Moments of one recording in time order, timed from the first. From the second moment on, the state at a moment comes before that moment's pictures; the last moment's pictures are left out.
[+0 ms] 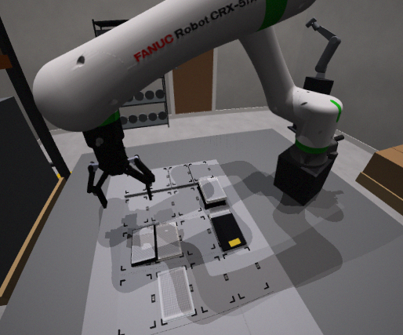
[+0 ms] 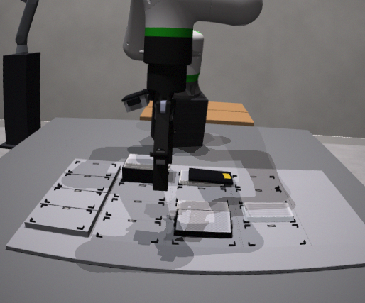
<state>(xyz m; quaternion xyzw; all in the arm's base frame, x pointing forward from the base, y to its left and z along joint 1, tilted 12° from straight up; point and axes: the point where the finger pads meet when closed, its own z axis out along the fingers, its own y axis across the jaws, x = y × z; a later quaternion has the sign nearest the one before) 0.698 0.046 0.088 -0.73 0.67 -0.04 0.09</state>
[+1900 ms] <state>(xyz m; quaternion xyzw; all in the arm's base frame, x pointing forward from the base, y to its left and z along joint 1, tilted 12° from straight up) 0.694 0.096 0.091 -0.73 0.67 -0.04 0.09</state>
